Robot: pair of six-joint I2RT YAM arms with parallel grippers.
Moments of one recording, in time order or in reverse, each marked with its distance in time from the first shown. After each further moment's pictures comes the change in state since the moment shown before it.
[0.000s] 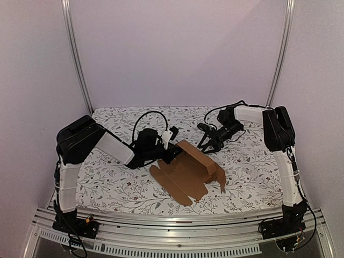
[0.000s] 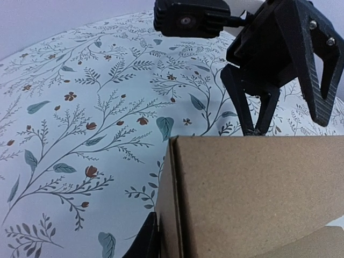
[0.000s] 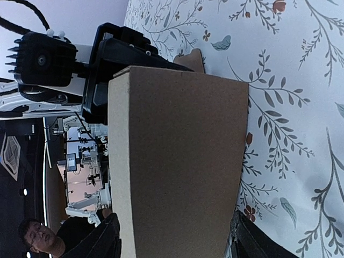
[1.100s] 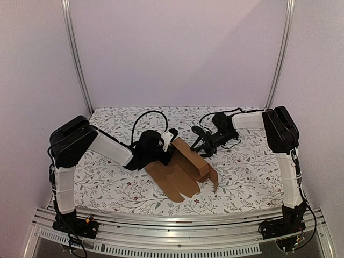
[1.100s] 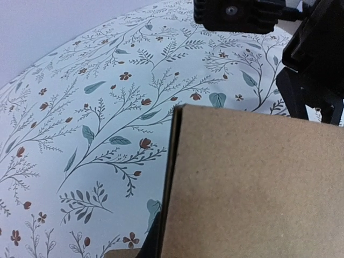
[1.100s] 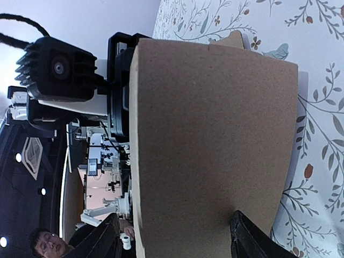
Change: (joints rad) left arm -0.063 -0.092 -0.035 -0.156 -0.333 0.103; right arm 0.080 -0.112 -0.272 0.458 -0.144 0.294
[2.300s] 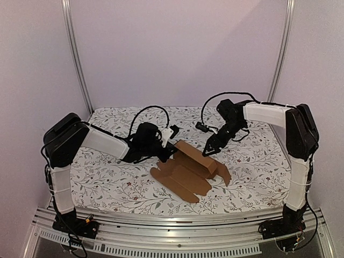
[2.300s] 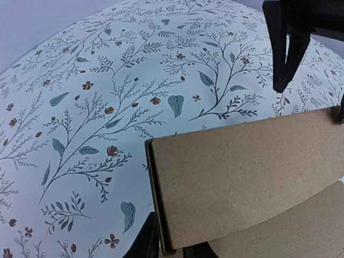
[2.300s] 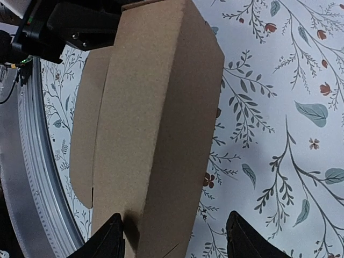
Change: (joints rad) left arm 0.050 -0.064 0.042 -0.143 0.244 0.032; right arm 0.029 -0.296 -0.080 -0.146 0.686 -0.428
